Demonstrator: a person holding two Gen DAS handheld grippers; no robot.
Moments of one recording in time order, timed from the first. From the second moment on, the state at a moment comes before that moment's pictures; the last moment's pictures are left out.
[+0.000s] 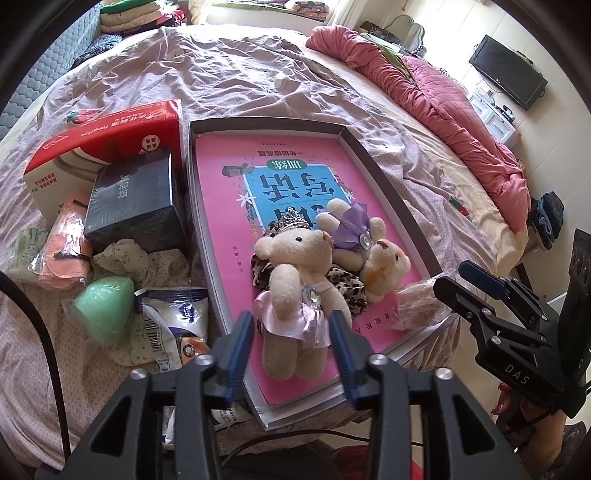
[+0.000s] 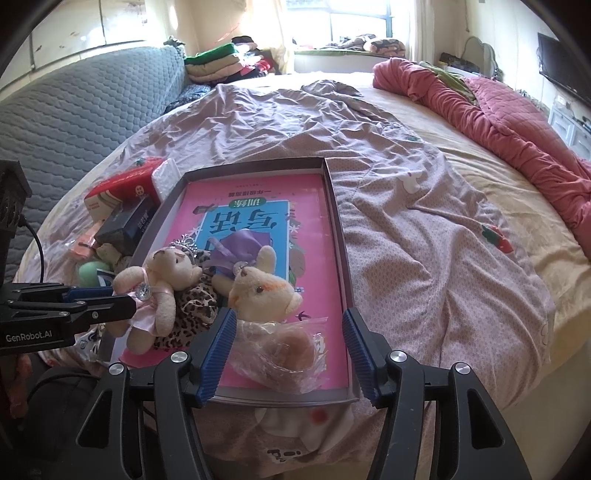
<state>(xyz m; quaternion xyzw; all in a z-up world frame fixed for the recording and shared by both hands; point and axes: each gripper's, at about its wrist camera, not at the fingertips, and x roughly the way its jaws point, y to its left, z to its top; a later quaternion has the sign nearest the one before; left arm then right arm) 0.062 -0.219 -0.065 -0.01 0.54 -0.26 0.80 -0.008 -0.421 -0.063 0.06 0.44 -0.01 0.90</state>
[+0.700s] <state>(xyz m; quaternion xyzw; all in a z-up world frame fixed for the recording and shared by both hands) 0.051 -0.210 -0.034 0.02 0.50 -0.23 0.83 -0.011 -0.412 -0.046 0.03 0.43 -0.02 0.90</state>
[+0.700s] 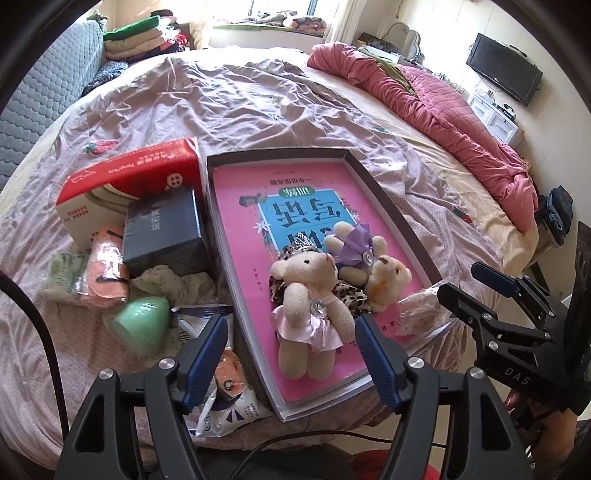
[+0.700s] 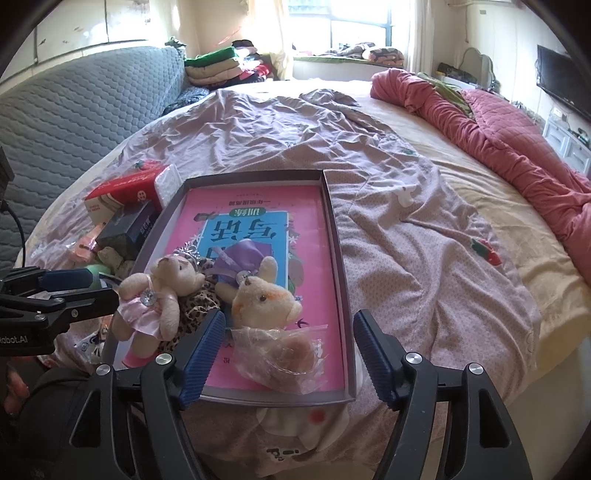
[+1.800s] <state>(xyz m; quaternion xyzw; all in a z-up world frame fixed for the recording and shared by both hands) 0.041 -0.145 0.012 0.03 0.46 -0.16 0.87 -0.014 -0.338 0.022 -0.01 0.38 0.02 0.93</state>
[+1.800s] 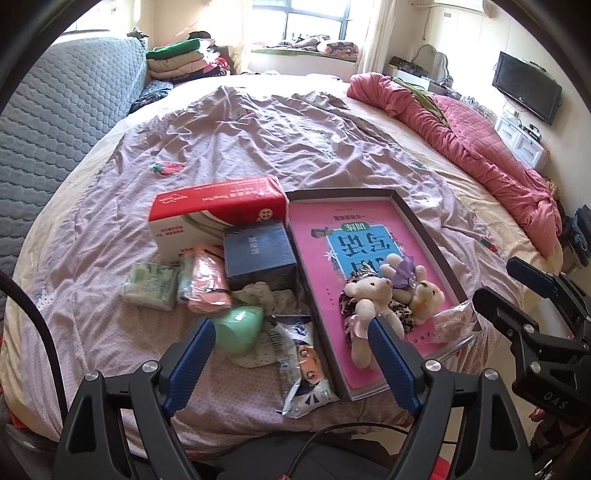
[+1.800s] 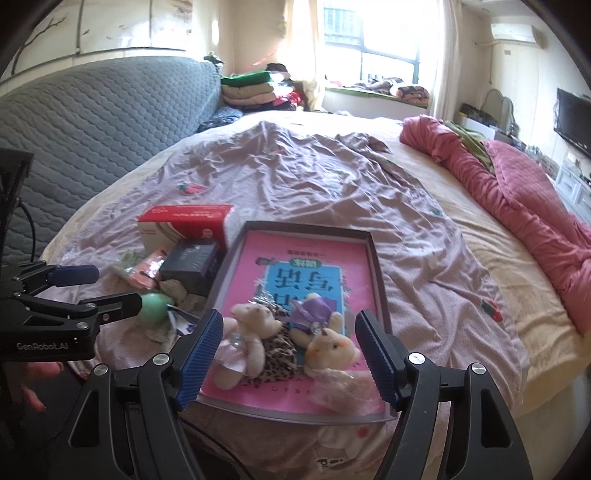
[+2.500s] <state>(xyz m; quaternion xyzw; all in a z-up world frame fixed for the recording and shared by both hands) 0.034 -0.097 0.038 0.02 0.44 -0.12 0.89 -0.020 -0.285 0.054 -0.04 0.35 0.07 0.93</state>
